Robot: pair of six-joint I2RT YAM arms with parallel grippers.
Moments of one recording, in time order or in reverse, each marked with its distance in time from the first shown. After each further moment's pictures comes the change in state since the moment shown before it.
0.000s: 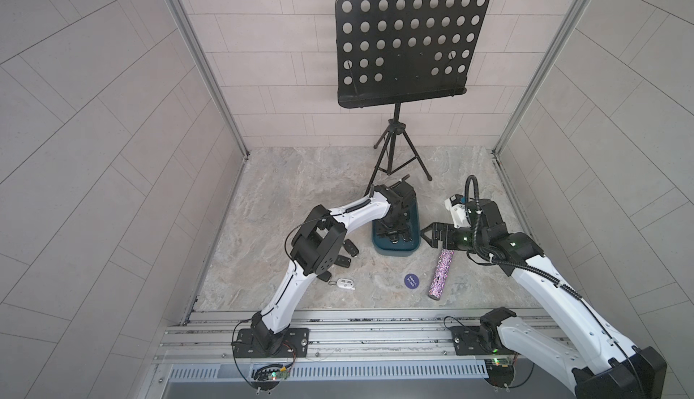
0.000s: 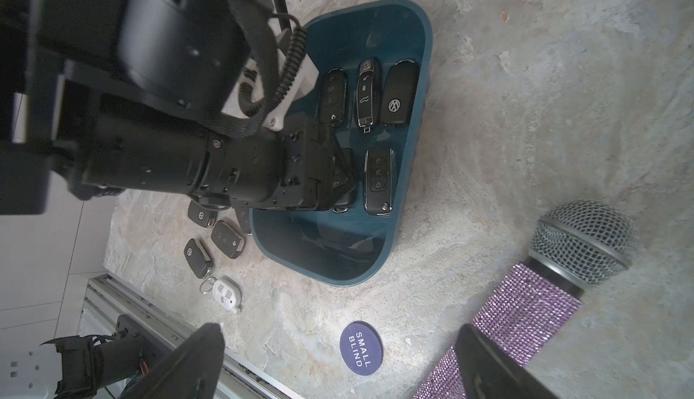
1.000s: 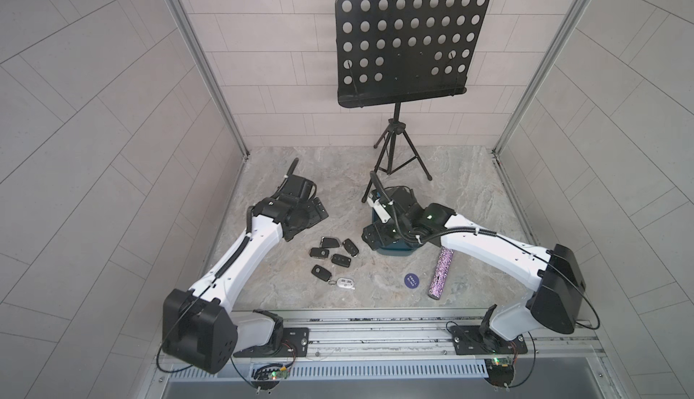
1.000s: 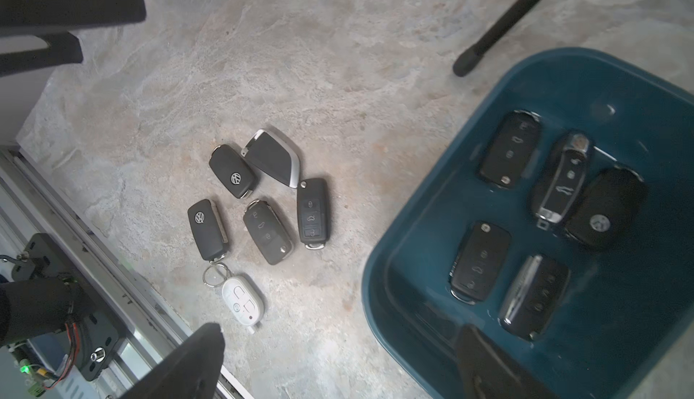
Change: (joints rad) left arm 0.538 -1.006 -0.822 0.088 -0.115 0.115; right arm 0.541 0.623 0.484 0.021 0.282 -0.128
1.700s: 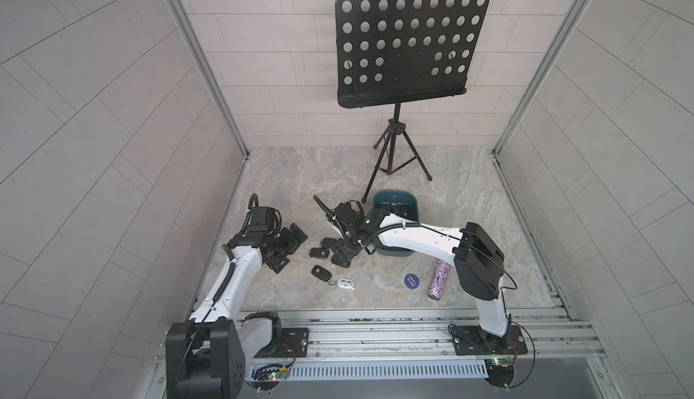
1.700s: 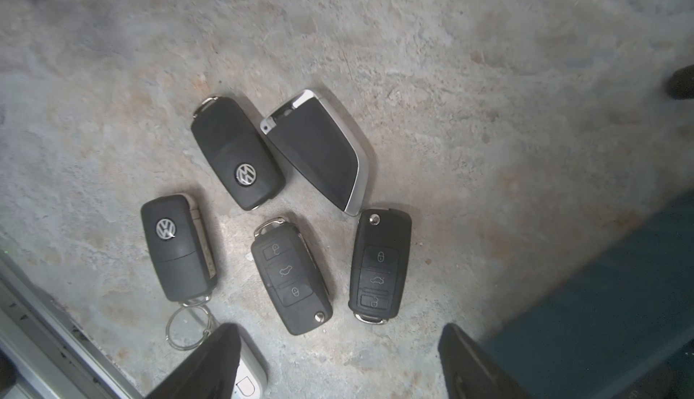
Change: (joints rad) left arm 0.331 -0.157 -0.372 0.152 0.420 0.026; right arm 0.132 0.458 0.328 -0.103 0.078 -0.090
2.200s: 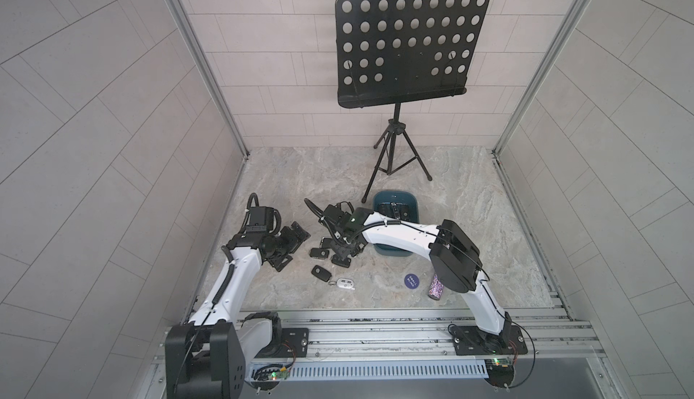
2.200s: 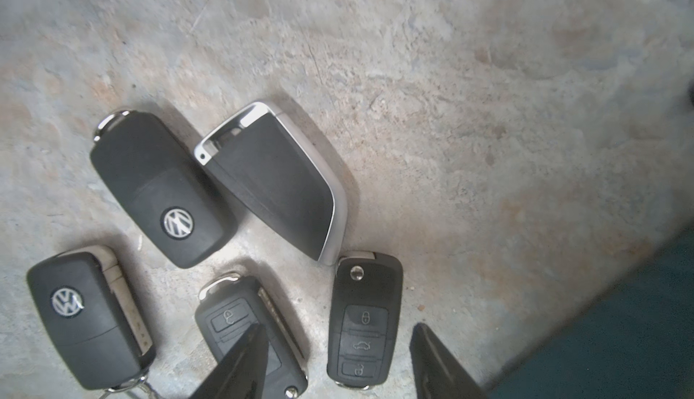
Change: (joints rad) left arm 0.004 -0.003 0.000 0.010 0.051 0.024; right arm -0.006 0.168 0.162 -0.080 0.073 0.000
